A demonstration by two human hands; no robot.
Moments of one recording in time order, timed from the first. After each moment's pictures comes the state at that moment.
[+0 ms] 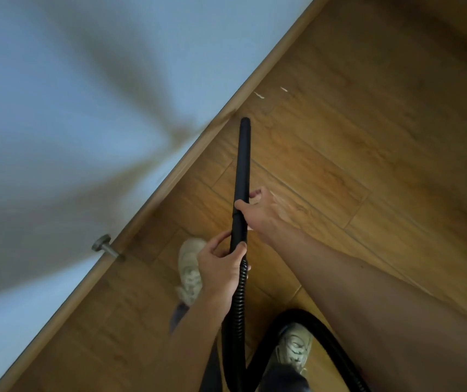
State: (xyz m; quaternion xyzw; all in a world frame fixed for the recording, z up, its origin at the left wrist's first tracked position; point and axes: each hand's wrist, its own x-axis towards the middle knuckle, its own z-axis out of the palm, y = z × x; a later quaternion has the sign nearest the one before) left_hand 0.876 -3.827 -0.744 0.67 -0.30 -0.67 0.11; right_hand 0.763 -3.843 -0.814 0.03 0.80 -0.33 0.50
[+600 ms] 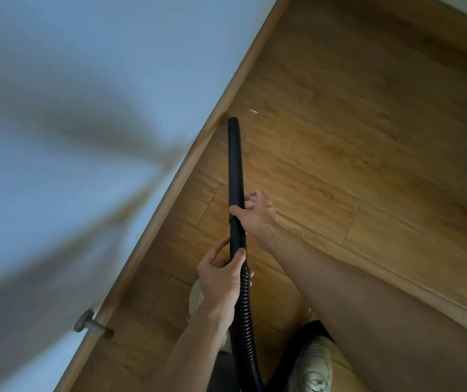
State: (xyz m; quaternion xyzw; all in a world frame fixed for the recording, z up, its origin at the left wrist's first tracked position) left_hand 0.810 -3.876 -0.781 0.64 -0.31 -0.70 0.06; right_hand 0.690 -3.881 -0.836 0.06 0.81 -0.36 0.47
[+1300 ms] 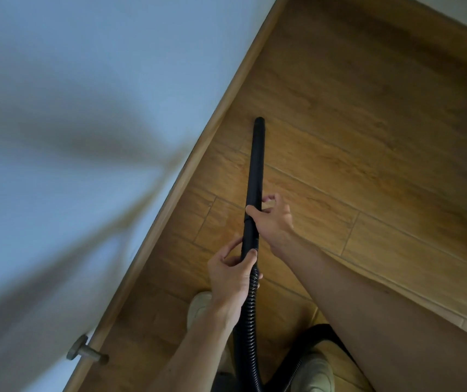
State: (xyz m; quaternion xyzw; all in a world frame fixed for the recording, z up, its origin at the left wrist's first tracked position) left_hand 0.773 -3.892 -0.790 0.61 -0.33 -0.72 0.02; right_hand 0.652 -3.874 -0.840 0.12 0.81 -0.40 0.40
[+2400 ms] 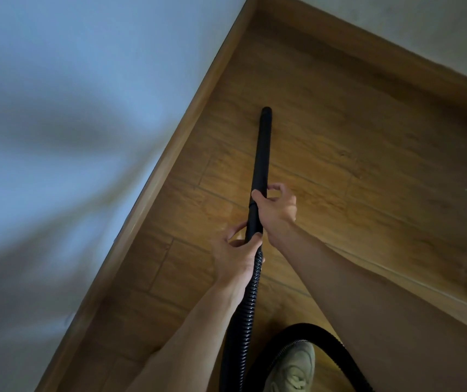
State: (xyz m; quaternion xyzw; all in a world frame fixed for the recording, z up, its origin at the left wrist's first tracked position) left_hand 0.612 -3.886 -0.818 0.55 -0.38 -0.74 0.00; right_hand 0.506 -3.861 -0.869 0.18 0.82 -0.46 0.28
